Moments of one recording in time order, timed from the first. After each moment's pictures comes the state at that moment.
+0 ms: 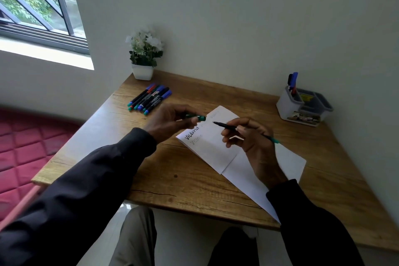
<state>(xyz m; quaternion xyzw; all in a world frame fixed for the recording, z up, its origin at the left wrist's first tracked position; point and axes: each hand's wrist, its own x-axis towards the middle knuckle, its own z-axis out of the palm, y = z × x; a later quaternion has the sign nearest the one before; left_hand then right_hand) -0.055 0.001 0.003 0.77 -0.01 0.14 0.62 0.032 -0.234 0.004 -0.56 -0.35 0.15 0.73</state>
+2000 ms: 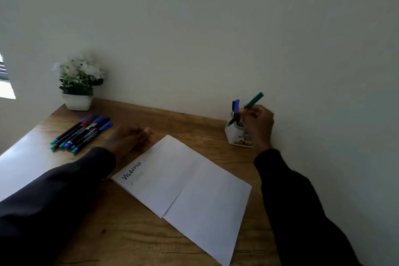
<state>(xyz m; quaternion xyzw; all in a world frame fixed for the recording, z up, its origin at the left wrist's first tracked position) 0.045 0.005 -0.003 0.77 0.13 0.11 0.62 0.224 -0.299 0.067 -0.79 -0.11 -0.21 0.56</state>
